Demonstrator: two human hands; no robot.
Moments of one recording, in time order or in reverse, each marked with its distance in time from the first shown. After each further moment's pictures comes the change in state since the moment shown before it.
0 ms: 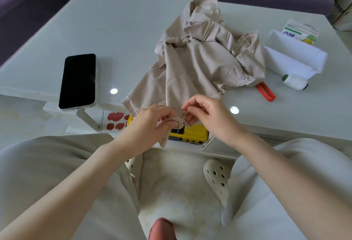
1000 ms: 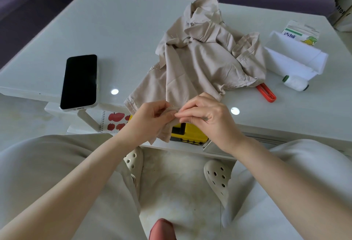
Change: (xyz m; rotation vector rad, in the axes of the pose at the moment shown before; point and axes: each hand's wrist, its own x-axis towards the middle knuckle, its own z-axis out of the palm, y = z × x) left_hand 0.009 0.009 -0.004 -0.401 -0.017 -0.322; right_hand -0.002 0.004 0.005 -0.349 0.142 -0.590
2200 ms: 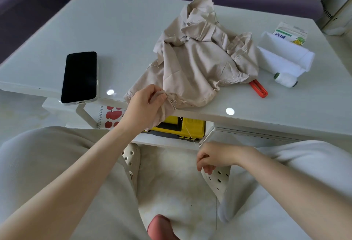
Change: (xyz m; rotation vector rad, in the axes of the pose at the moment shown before) left_hand 0.009 -0.002 0.000 0.087 0.320 0.121; right_hand -0.068 0.024 0.004 0.065 -1.083 0.859
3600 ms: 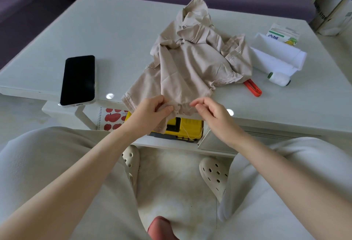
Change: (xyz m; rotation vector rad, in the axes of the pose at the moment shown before) left_hand -0.007 0.001 0.007 0.092 -0.241 -0.077; right_hand -0.026 -0.038 -0.029 0.429 0.859 -0.403
